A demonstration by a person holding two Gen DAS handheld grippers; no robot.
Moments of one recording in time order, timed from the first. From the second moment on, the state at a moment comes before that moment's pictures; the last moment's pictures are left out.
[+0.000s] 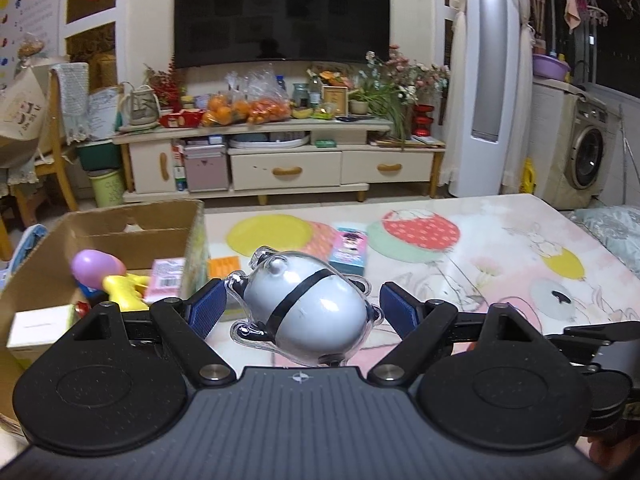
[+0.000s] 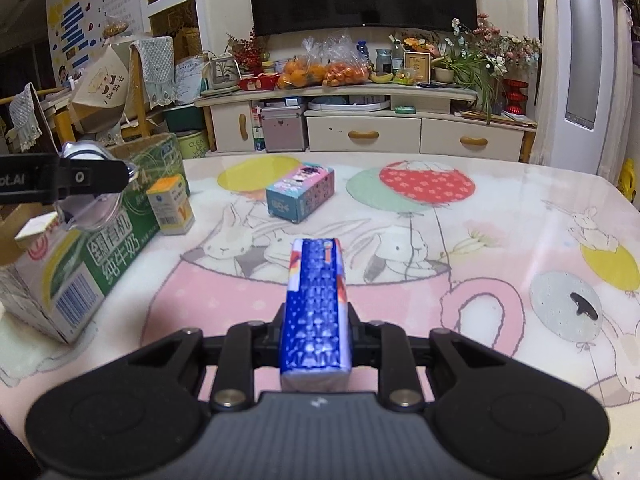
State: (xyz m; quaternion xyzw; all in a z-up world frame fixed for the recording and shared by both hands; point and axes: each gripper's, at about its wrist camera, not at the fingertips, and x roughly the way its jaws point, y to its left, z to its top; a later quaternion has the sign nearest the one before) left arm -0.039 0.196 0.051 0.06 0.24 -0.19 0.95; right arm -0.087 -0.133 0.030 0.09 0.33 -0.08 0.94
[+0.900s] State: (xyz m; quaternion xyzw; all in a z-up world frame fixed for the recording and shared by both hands) left arm -0.023 0.240 0.086 0.03 0.22 -0.10 0.97; right arm -0.056 -0.071 0.084 0.06 0.29 -0.01 0.96
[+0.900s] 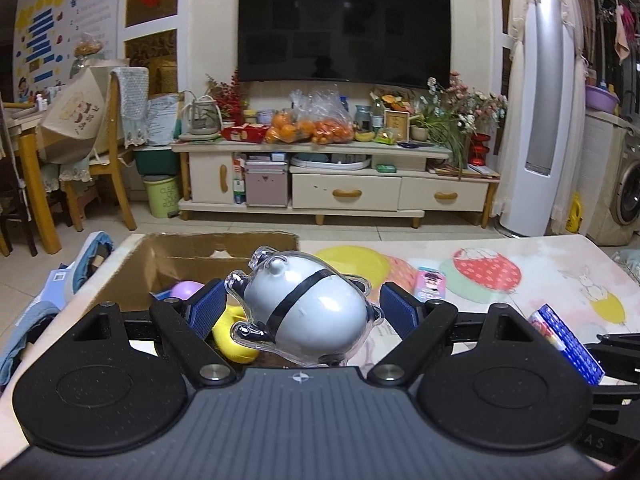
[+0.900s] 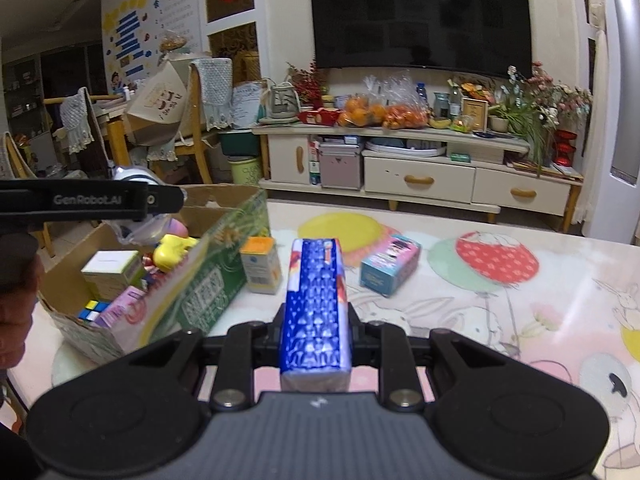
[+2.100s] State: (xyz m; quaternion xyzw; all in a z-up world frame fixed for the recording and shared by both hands) left arm 0.025 0.308 0.097 -0.05 0.25 -0.01 0.97; right arm 0.044 0.041 0.097 0.03 0.26 0.13 0.96
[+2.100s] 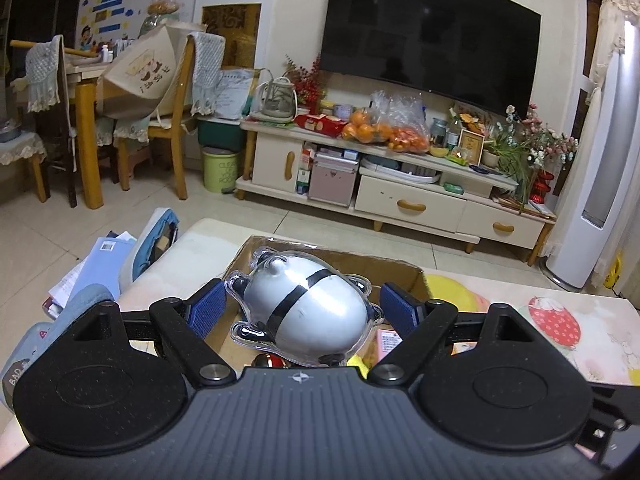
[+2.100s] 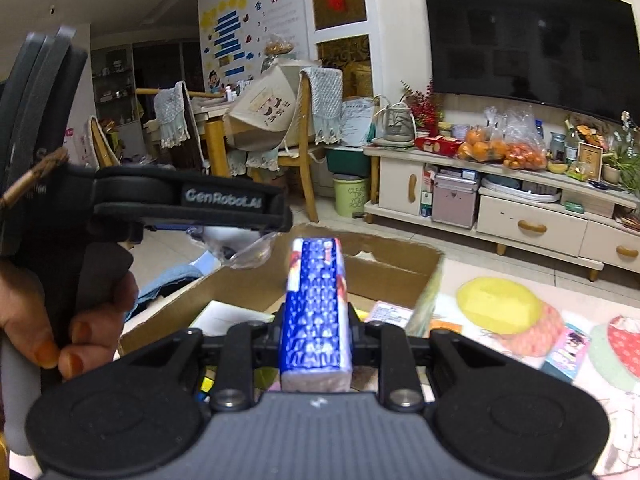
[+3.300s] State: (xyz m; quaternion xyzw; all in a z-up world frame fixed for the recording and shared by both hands) left arm 0.020 0.293 0.094 0.02 0.26 0.00 0.96; right arm 0.021 0.017 0.083 0.05 0.23 0.08 0.97
